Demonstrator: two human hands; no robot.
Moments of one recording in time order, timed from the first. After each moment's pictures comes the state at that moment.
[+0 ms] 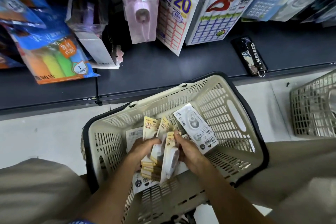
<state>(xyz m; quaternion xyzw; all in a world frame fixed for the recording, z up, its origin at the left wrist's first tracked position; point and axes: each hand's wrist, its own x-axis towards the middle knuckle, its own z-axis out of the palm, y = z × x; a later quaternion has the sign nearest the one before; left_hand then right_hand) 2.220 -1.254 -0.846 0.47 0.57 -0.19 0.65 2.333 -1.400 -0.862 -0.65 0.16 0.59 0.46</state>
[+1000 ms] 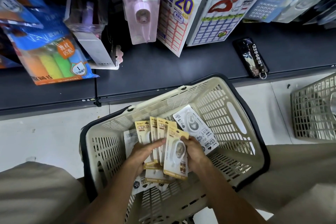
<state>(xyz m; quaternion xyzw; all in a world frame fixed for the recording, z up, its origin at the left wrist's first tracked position) 2.219 -1.260 -0.848 0.38 0.56 -0.15 0.72 2.342 -1.396 -0.864 -0.64 0.27 0.49 0.52</state>
